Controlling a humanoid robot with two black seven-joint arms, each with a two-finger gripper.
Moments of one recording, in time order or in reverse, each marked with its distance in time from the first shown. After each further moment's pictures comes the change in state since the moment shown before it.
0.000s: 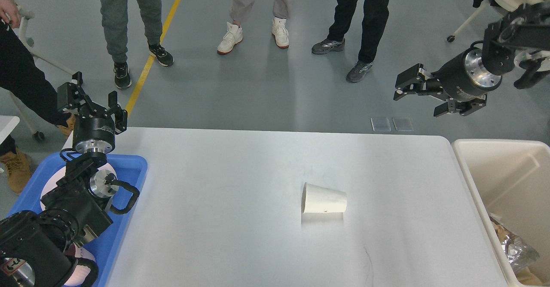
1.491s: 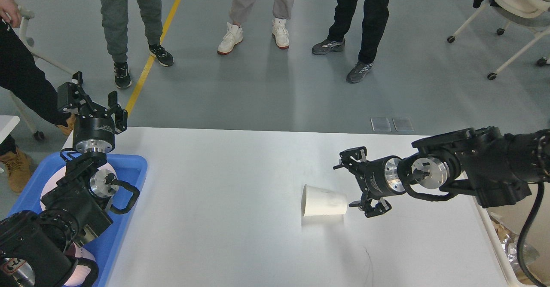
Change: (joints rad) left arm 0.000 0.000 0.000 0.000 0.000 0.000 0.000; right arm -0.614 0.142 0.289 0.012 0.727 -0.455 -0.012
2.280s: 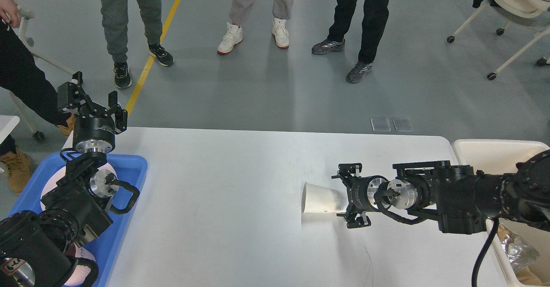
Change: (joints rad) left arm 0.000 0.000 0.000 0.000 0.000 0.000 0.000; right arm -0.275 0.073 0.264 -0.216 0.053 -0.185 -0.034
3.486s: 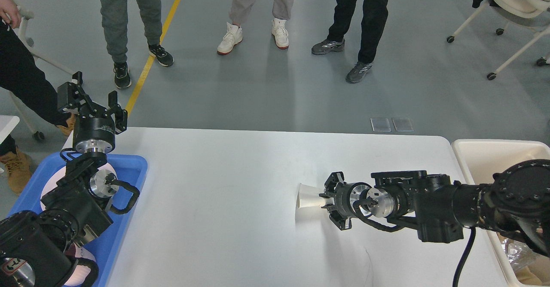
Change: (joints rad) left arm 0.000 0.000 0.000 0.000 0.000 0.000 -0.001; right arm -0.048 0.085 0.074 -0.036 -0.068 -0.113 0.004
